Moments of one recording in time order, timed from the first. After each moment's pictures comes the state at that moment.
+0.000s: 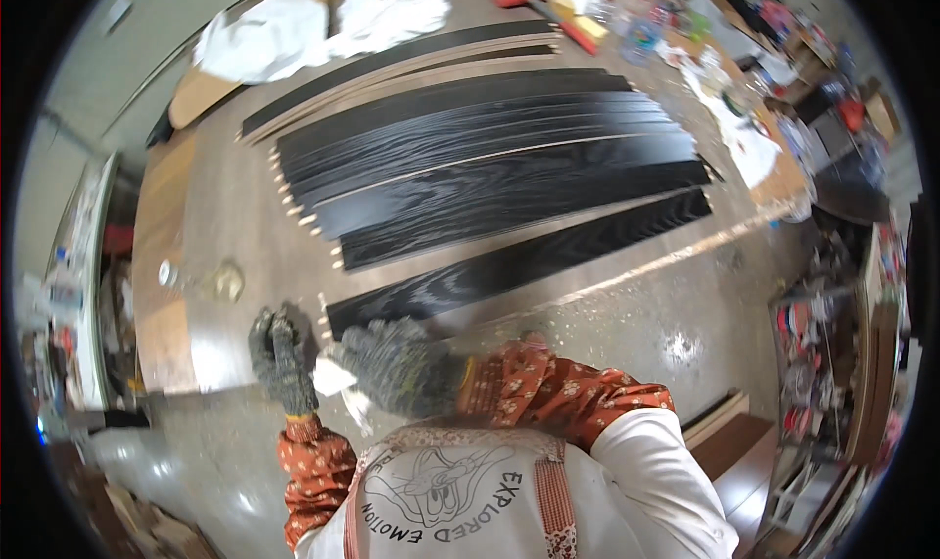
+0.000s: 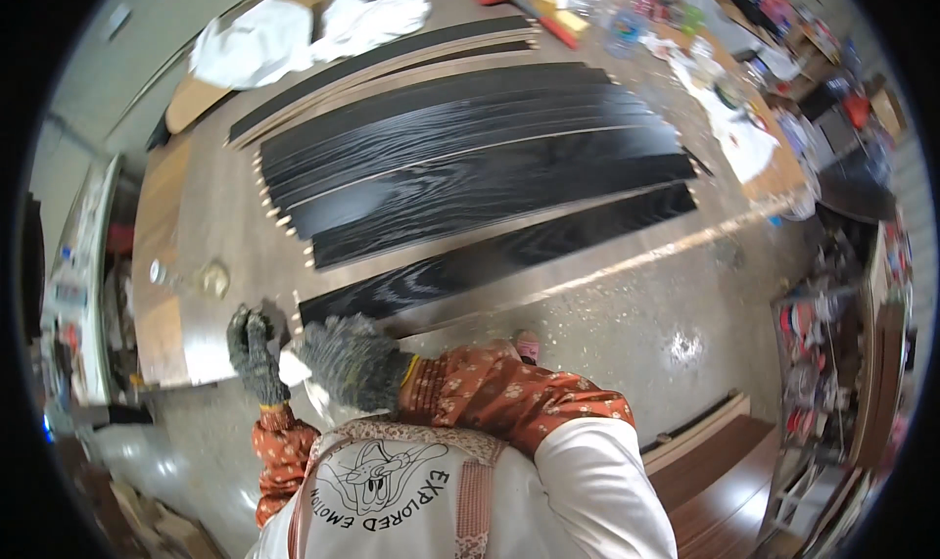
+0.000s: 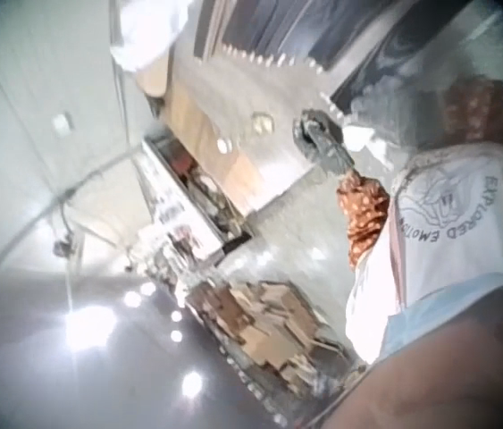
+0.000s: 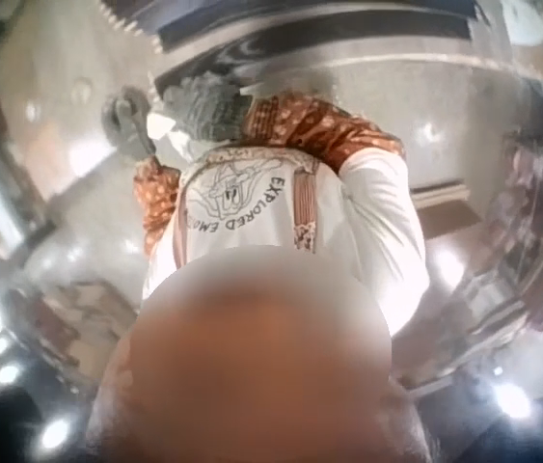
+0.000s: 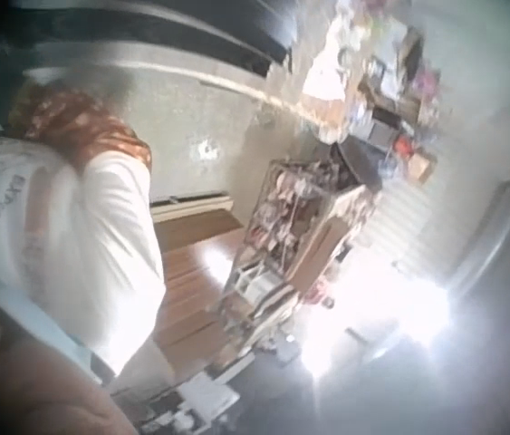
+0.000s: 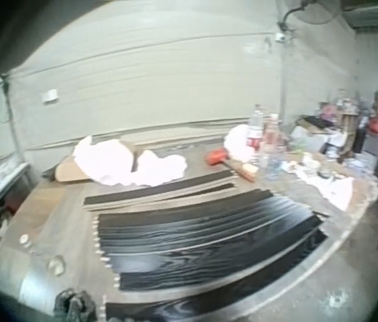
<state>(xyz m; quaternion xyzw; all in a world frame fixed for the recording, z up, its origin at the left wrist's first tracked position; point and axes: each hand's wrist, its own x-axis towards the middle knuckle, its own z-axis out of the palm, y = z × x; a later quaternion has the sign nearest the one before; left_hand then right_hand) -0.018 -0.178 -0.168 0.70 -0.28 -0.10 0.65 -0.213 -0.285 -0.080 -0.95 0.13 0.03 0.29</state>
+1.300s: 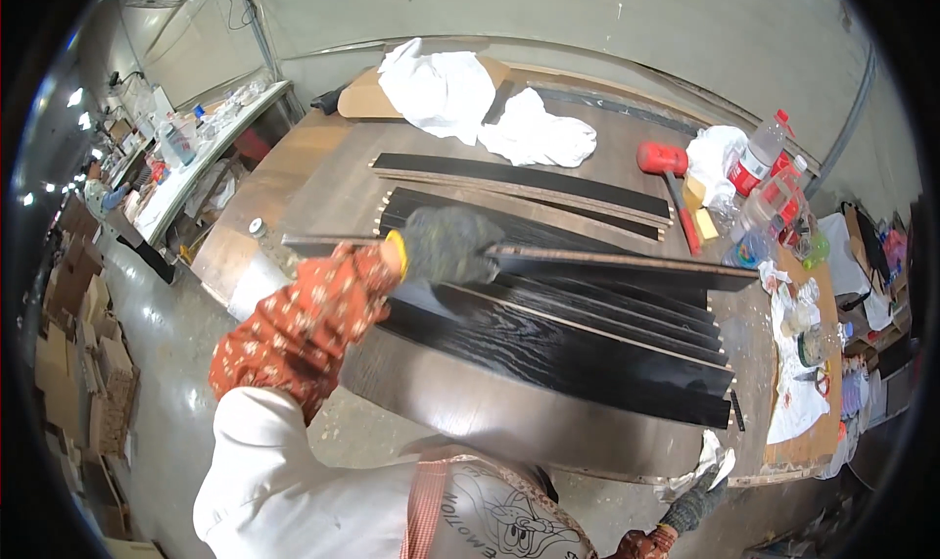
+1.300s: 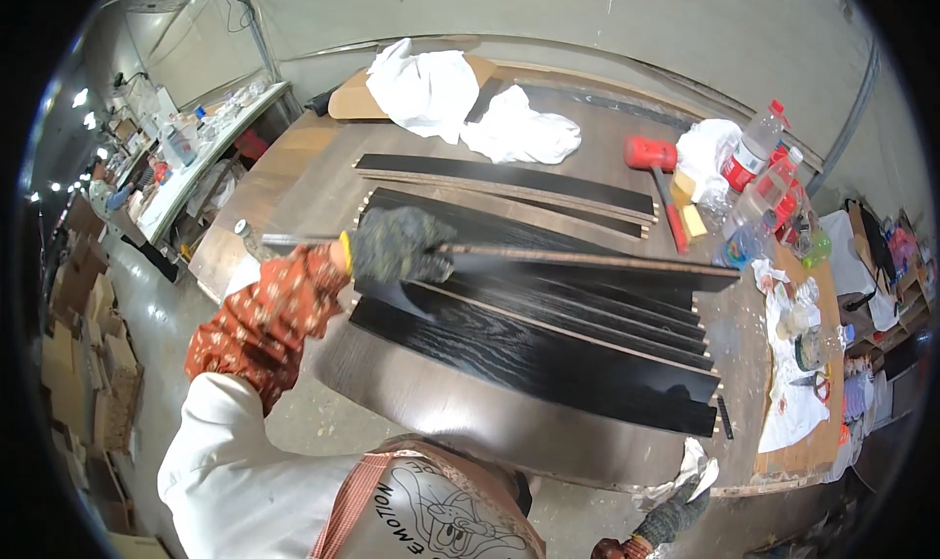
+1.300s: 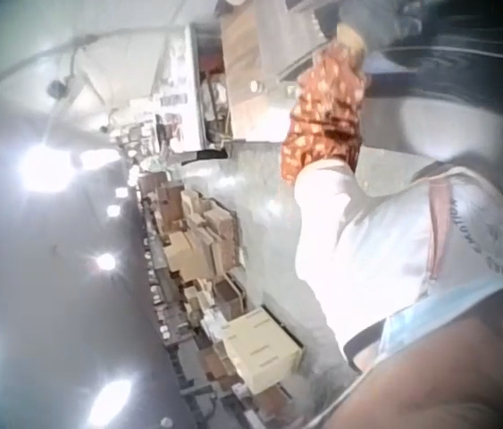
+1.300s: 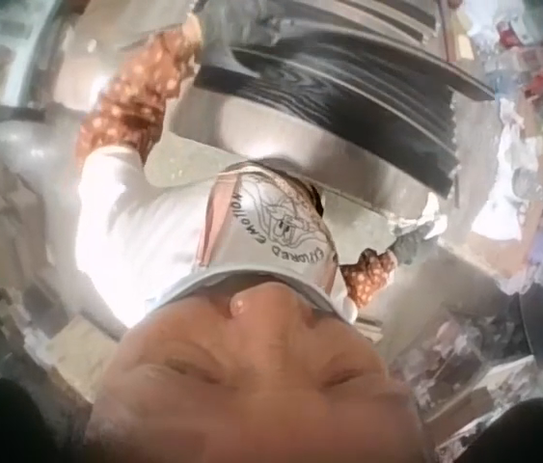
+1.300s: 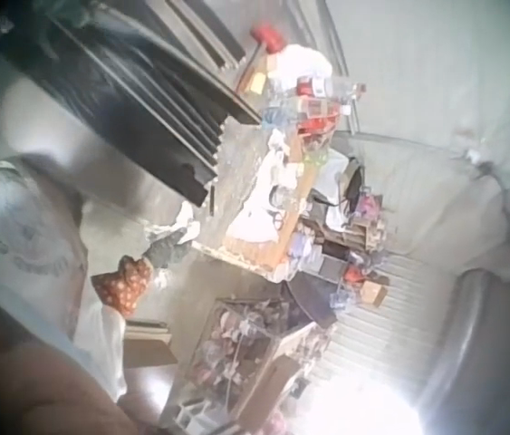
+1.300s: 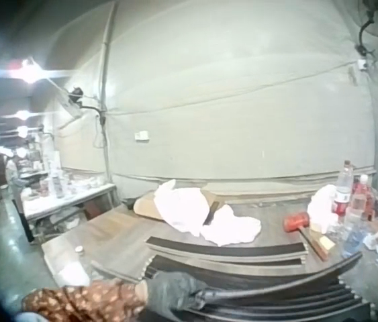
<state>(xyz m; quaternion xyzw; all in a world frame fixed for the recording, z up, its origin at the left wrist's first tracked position) -0.126 -0.448 0.034 0.71 -0.70 -0.08 0.02 -0.660 -0.486 -0.199 -0.43 0.77 -0.42 0.21</state>
